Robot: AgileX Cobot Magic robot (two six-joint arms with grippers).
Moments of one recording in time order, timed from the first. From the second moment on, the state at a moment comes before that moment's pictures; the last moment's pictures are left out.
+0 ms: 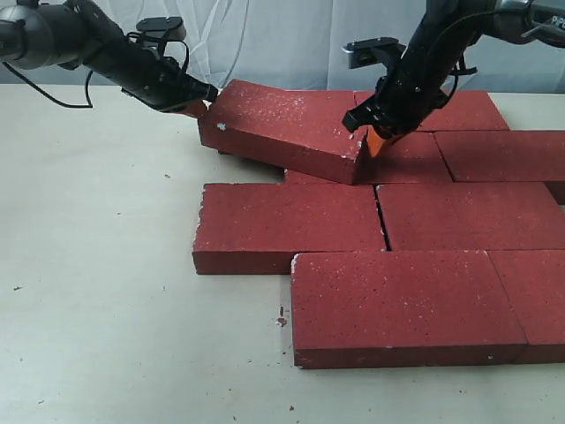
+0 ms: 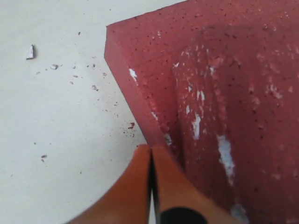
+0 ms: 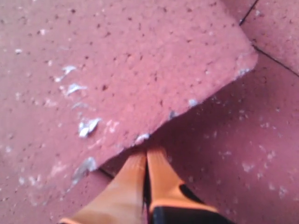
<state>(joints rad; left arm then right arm) -0.16 2.36 -1.89 -0.68 0.70 0.63 0.22 2.26 -1.89 0.27 1.15 -0.44</state>
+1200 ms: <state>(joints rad) 0.17 1.92 -1.46 -0.51 0.80 0.58 0.52 2.28 -2.04 0.47 0.86 -0.49</state>
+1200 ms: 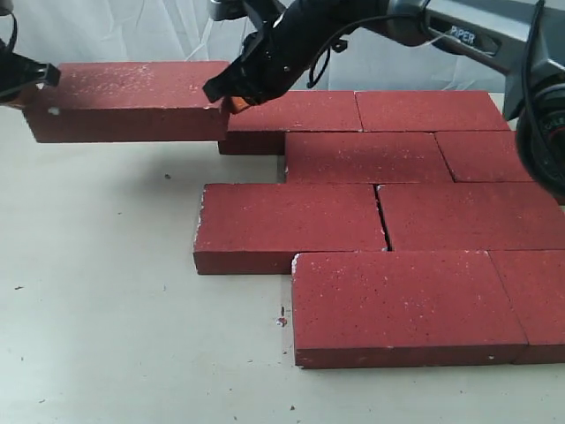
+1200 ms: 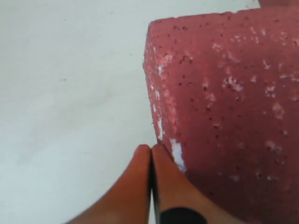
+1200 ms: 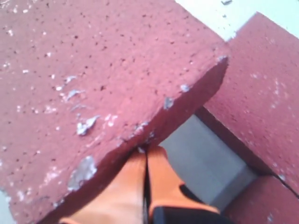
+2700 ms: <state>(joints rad) 0.32 1.57 -0.73 -0.51 -0.16 0.64 0.60 2.20 -1.75 0.81 0.91 -1.08</state>
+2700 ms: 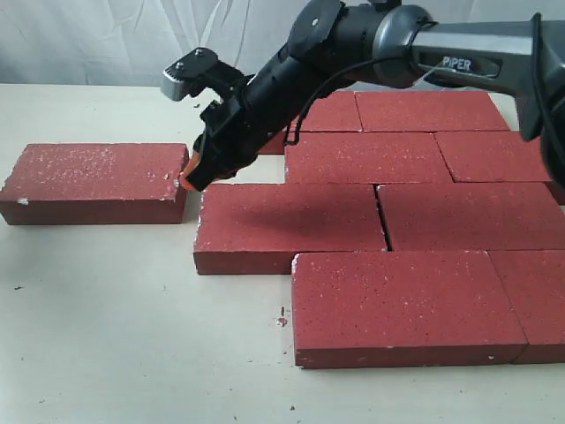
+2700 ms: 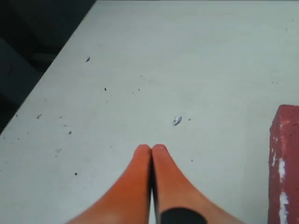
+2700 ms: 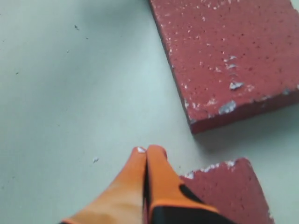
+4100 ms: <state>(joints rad) 0.31 2.05 -1.12 -1.07 0.30 1.12 0.79 2.59 -2.29 0.30 0.86 -0.68</state>
